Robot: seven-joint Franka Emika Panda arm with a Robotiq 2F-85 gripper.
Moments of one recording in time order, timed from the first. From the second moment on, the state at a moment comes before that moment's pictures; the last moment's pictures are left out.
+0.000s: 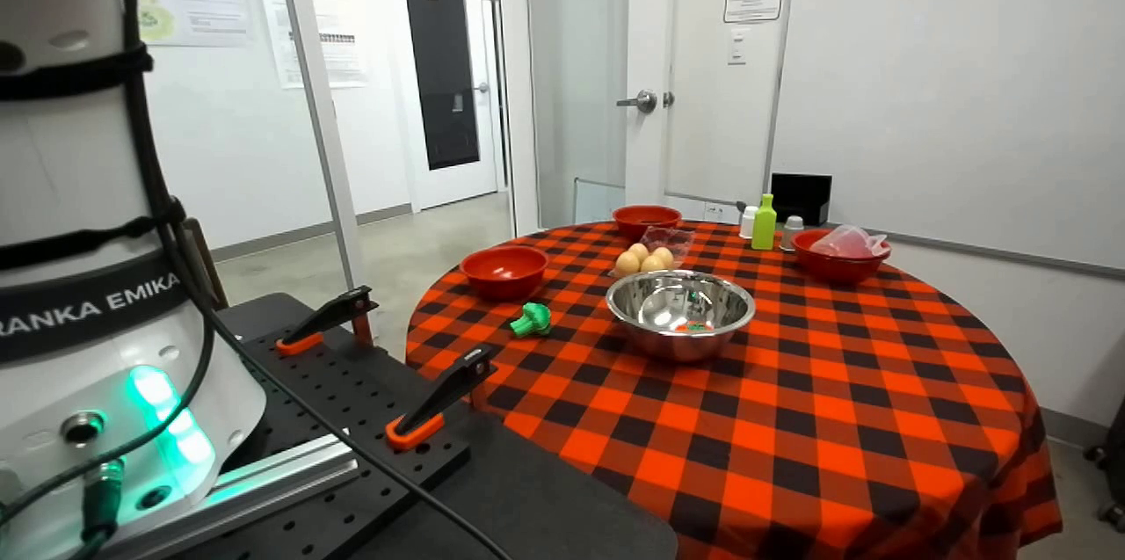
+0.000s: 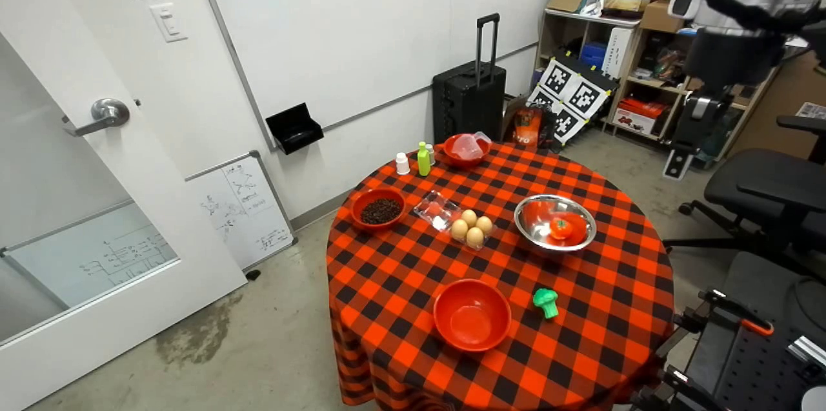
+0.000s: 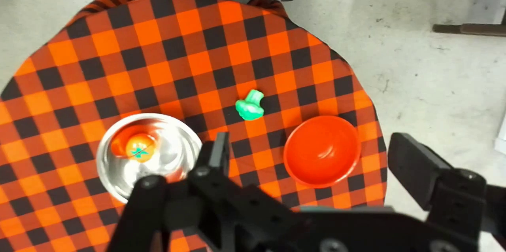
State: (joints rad) arm 0.04 -0.64 -0.05 -2.58 0.06 1.89 -0.04
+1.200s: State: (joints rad) arm 0.11 0.02 0.06 -2.66 0.17 2.66 -0.05
